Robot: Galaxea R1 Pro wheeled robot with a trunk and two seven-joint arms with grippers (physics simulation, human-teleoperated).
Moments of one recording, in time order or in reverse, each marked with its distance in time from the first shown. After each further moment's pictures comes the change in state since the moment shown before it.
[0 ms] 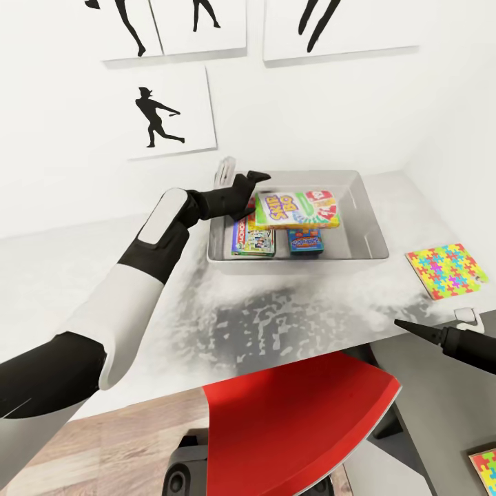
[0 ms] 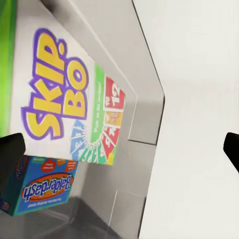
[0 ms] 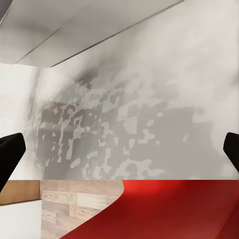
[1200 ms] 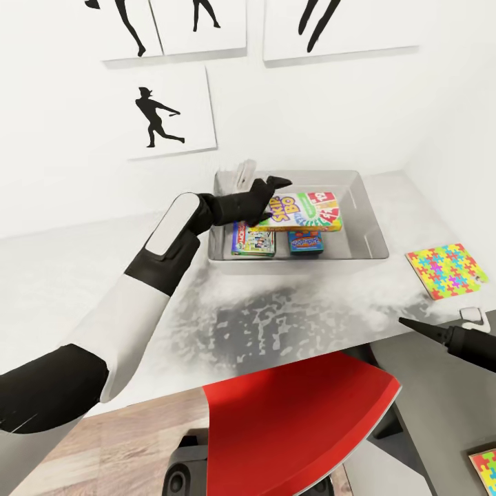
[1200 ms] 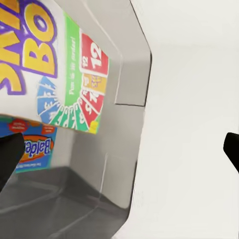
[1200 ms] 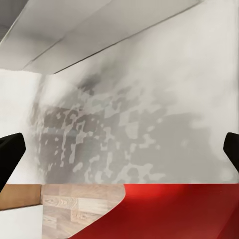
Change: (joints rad) left arm 0.046 -0.014 -0.110 -0.131 0.066 0.000 0.057; right arm 0.000 0.002 -0.025 0.001 -0.004 0.000 0.015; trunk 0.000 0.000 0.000
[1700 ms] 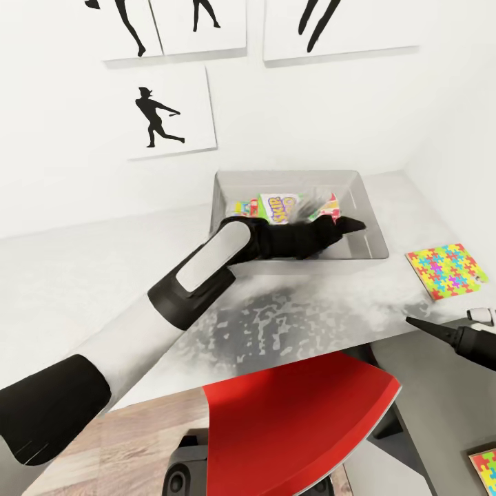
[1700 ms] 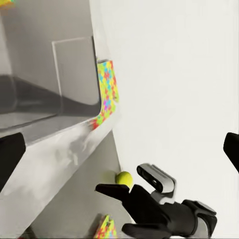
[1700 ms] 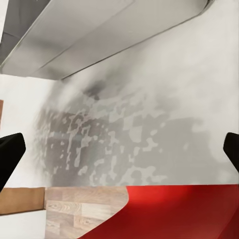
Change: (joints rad) left arm 0.044 -0.024 -0.384 -0.209 0.071 -0.031 0.016; right arm 0.010 0.001 -0.039 0.000 0.002 0.000 0.041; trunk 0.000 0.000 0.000
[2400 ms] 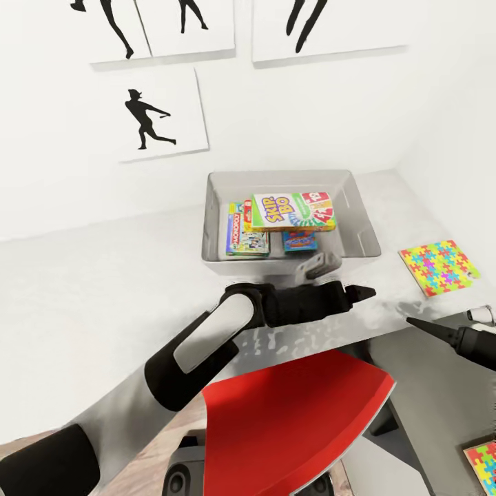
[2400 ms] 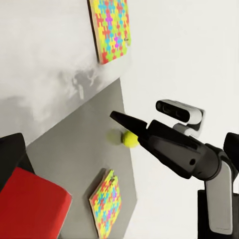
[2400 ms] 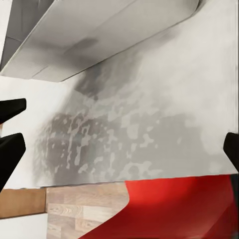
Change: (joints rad) left arm 0.313 0.006 -0.063 -0.250 -0.104 -0.018 0.119; right arm 0.001 0.000 -0.002 0.000 0.000 0.000 0.012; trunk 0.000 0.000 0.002
